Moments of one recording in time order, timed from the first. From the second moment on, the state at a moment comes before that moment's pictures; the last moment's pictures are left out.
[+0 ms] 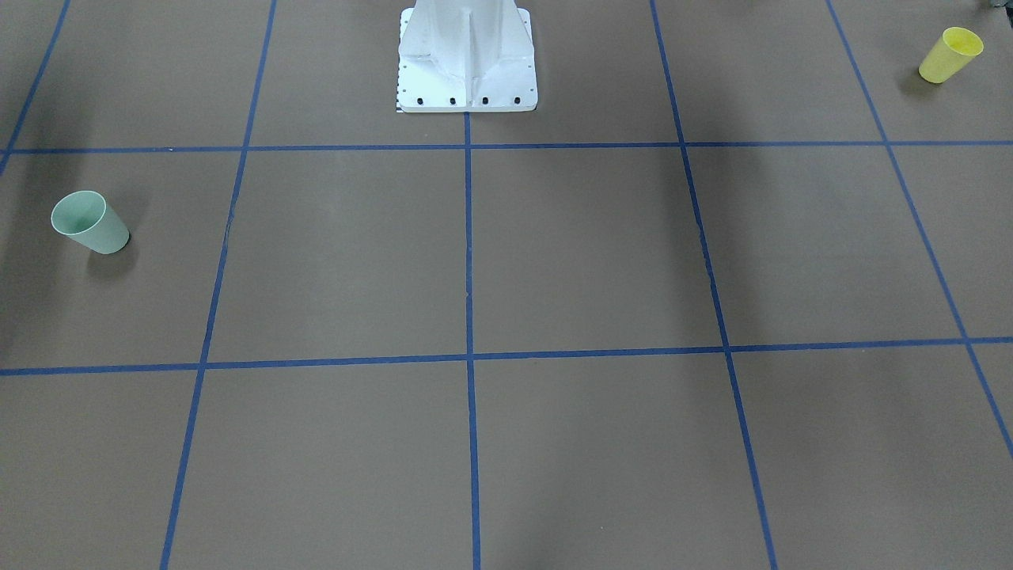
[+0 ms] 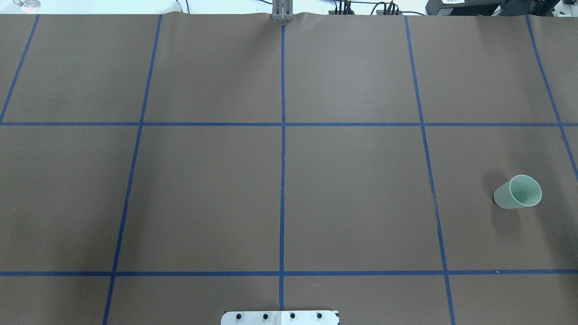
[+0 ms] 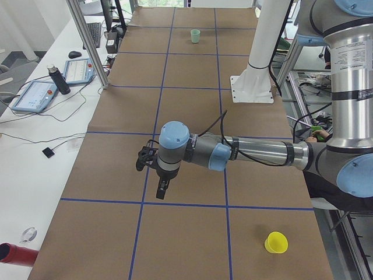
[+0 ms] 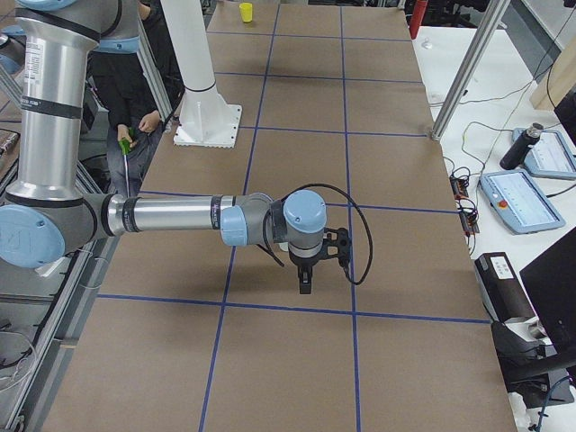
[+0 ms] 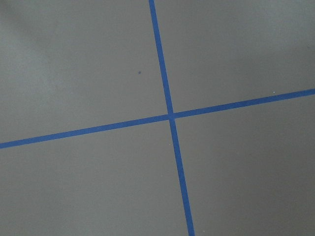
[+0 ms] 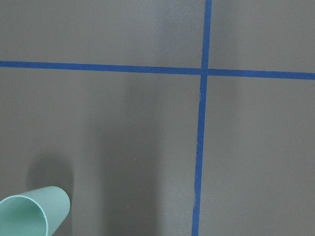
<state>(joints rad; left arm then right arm) -1.55 -1.43 -1.79 -1.77 -2.28 -0.03 1.52 -1.74 1.80 -1.51 2.41 0.08</state>
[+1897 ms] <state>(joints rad) -1.42 -1.22 -1.84 -2.14 -2.26 -0.44 1.54 -1.75 1.82 -1.51 2.41 0.08</state>
